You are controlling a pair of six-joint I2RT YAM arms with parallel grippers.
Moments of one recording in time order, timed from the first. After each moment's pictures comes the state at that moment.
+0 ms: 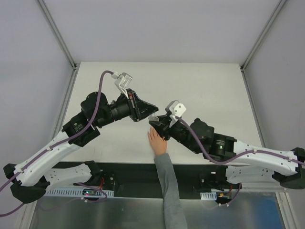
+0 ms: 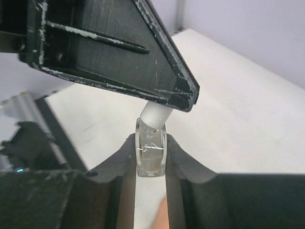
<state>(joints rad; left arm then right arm) -0.88 0.95 1.16 -0.25 0.24 -0.64 1.34 0.96 0.98 -0.06 0.38 0.07</state>
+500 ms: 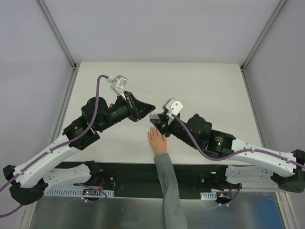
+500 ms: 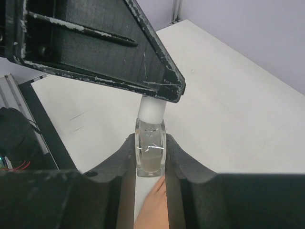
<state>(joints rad) -0.90 0.90 1.10 -0.25 0.04 -0.69 1.28 1.01 1.00 -0.07 0.37 -0.02</state>
